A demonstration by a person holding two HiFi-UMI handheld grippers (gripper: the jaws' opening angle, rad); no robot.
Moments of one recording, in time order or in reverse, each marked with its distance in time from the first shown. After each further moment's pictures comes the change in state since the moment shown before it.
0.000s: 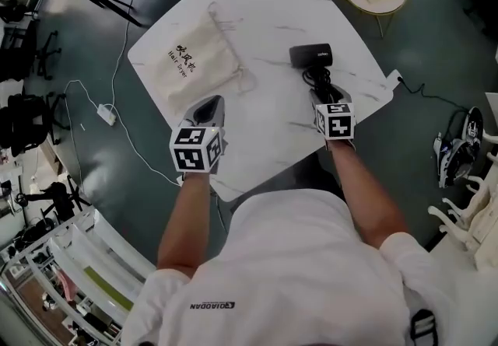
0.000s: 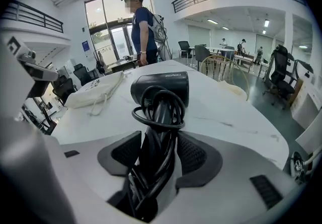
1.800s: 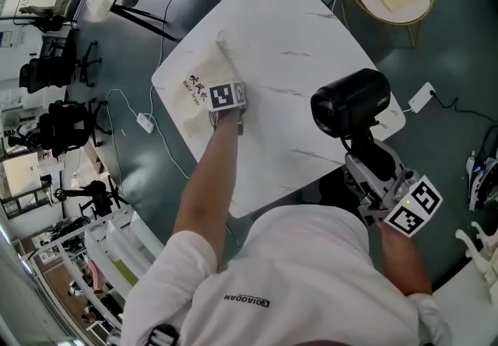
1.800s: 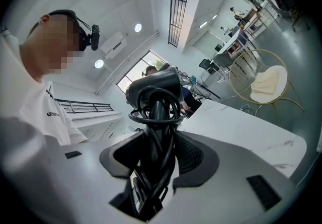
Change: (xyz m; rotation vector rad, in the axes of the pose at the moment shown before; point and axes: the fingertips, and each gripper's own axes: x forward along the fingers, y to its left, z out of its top) left arm 0.187 0.065 -0.005 -0.165 0.333 0.311; right arm -0.231 -0.029 0.111 0.425 -0.498 0.732
